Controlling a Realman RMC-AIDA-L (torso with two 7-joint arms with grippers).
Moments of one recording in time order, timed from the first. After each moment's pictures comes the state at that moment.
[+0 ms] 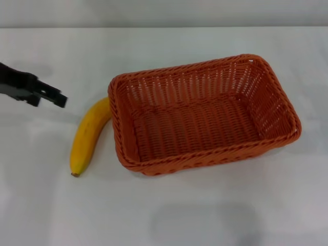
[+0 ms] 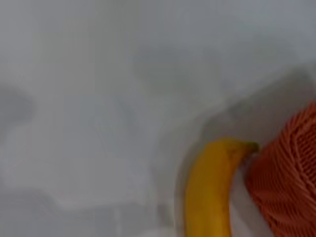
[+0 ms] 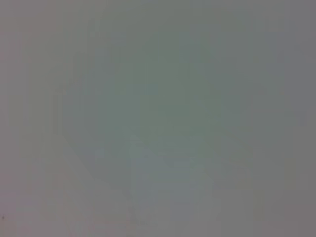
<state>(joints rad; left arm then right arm) -1.17 -1.87 2.85 -0.73 0.44 1.70 -2.09 0.48 2.02 -0.25 -0.11 2.03 1.23 -2.74</state>
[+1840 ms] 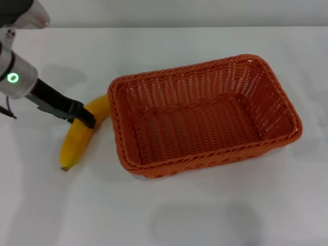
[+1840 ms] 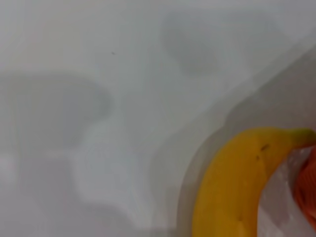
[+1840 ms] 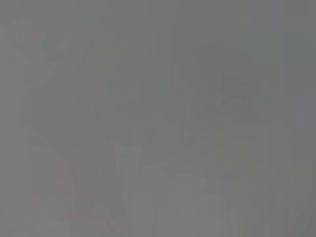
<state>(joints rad) -1.19 -2.00 2.85 -0.53 0.55 1.34 -2.16 0.45 2.01 -0.25 -0.09 2.06 1.24 -2.74</state>
